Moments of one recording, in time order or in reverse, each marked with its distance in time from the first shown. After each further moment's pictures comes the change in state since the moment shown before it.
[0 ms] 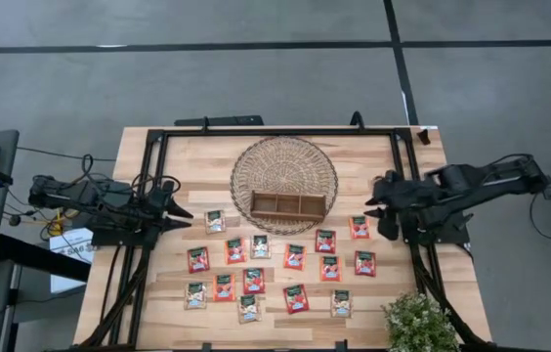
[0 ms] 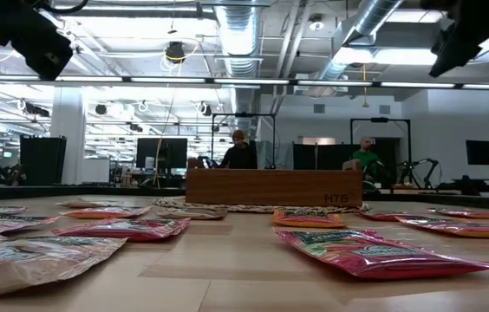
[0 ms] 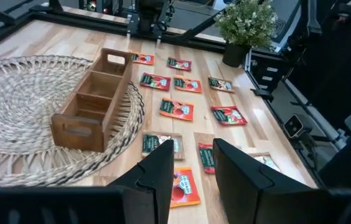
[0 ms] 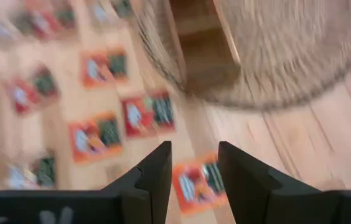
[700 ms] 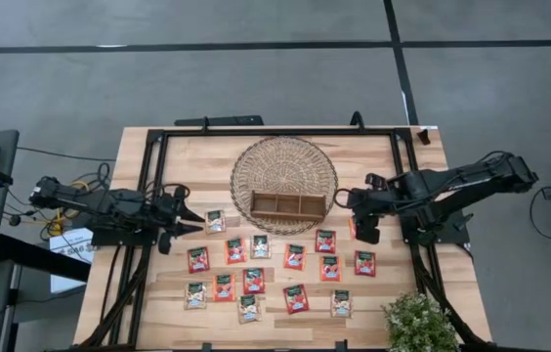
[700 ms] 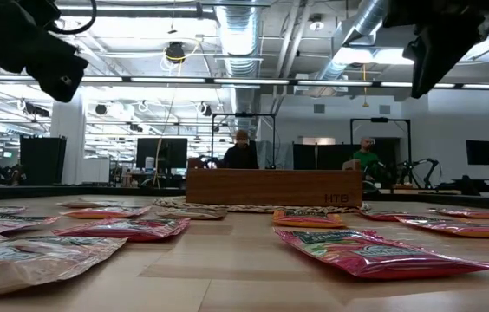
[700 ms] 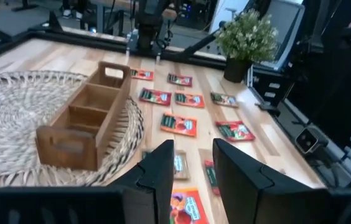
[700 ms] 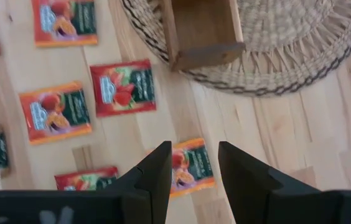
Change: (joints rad) left arm 0.000 -0.011 -0.229 0.326 -0.014 0.023; right arm -0.027 0.308 0.134 -0.068 0.003 -0.089
